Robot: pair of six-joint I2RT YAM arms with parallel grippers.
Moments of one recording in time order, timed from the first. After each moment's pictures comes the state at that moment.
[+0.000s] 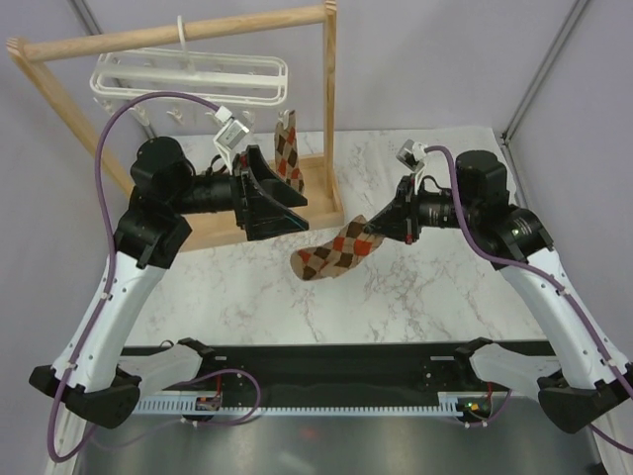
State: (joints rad) left arm -0.45 1.11 1.46 -0.34 1.01 -0.55; right arm 0.44 1.11 1.37 -0.65 -0.71 0.15
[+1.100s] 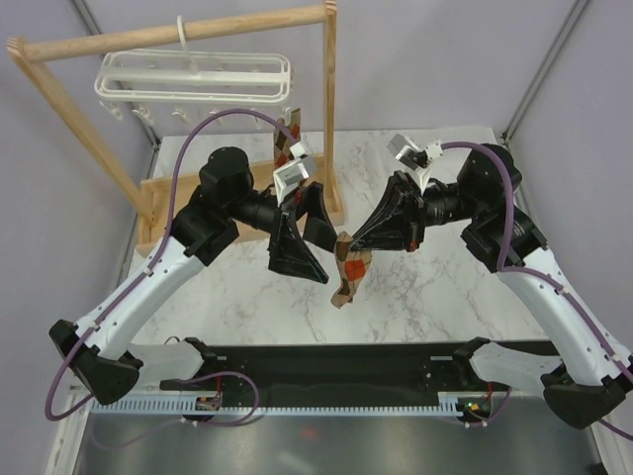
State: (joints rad) left arm -0.68 1.23 1.37 -0.18 1.29 -0.47; right arm 0.56 1.11 1.38 -0.19 -1.21 0.43
